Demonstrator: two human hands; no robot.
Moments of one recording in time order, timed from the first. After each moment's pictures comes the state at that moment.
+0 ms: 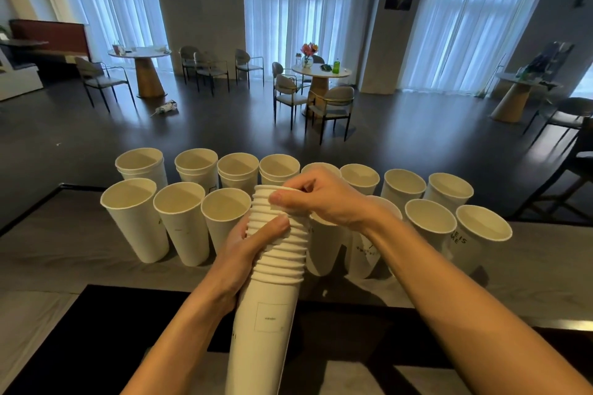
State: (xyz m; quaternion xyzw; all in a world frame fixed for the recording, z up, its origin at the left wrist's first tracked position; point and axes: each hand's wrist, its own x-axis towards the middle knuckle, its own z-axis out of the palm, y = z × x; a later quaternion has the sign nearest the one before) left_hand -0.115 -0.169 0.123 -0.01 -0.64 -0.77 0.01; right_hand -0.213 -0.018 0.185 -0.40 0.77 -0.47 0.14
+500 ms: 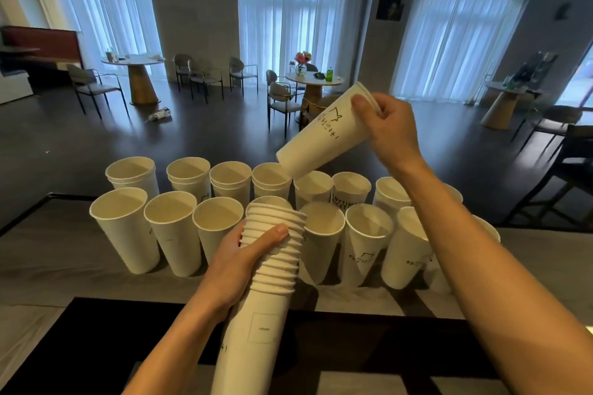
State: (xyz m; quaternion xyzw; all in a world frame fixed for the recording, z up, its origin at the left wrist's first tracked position) left_hand -0.112 -0.161 0.133 0.02 -0.69 -0.72 0.03; right_hand -0.275 0.041 0.240 -0.21 0.77 -0.53 -0.27
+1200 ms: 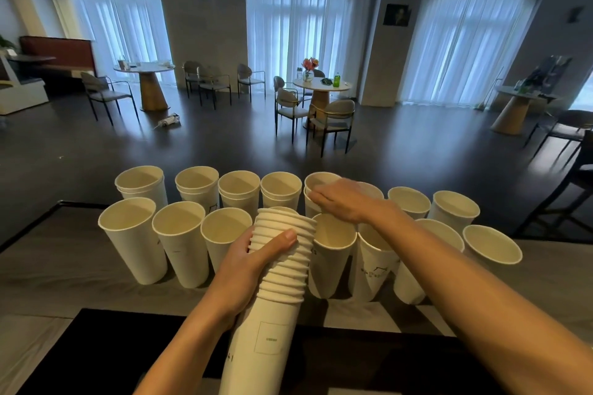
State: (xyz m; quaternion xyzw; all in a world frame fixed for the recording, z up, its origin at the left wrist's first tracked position) left_hand -0.125 -0.167 0.139 0.01 -0.69 -0.72 0.03; right_hand -0.314 0.009 0.148 -0.32 0.94 -0.08 -0.02
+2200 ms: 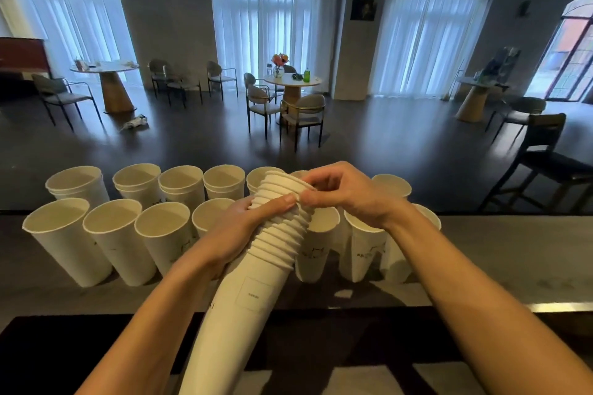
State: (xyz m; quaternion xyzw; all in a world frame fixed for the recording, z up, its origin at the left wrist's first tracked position) left_hand -0.157 -0.092 0.174 -0.06 -0.75 -0.66 -0.04; right_hand -0.218 0.113 0.208 -0.35 0.75 -0.55 0.12
